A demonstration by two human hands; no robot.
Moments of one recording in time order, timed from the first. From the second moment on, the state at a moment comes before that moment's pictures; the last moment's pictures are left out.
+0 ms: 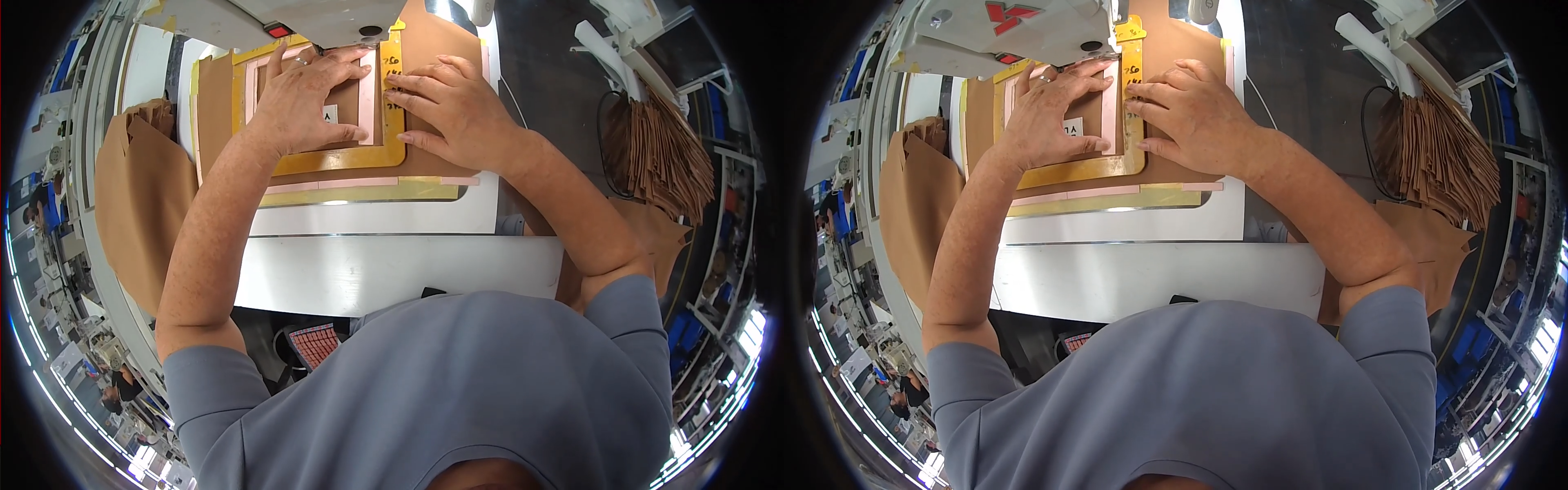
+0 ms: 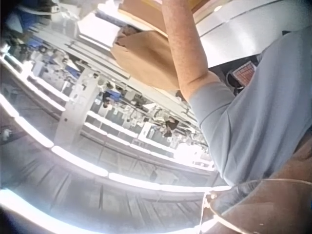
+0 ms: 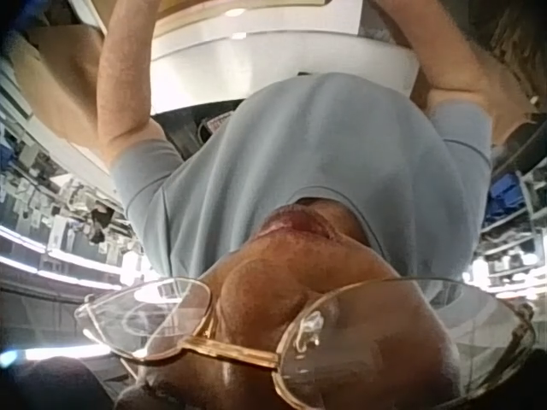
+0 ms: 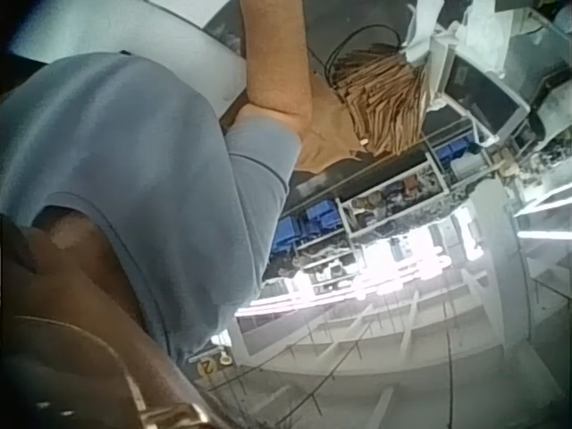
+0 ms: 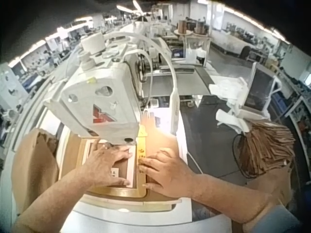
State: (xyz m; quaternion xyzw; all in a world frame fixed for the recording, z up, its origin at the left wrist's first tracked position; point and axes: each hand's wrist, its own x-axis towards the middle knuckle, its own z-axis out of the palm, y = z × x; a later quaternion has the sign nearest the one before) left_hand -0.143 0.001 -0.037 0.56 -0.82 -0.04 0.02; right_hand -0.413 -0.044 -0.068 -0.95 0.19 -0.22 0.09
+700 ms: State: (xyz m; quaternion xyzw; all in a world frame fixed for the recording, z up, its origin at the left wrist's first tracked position) left_hand -0.127 -0.030 -0.051 0.57 -0.82 -0.03 0.02; right_hand -0.398 -0.022 -0.058 -0.97 0.19 -0.11 -0.03
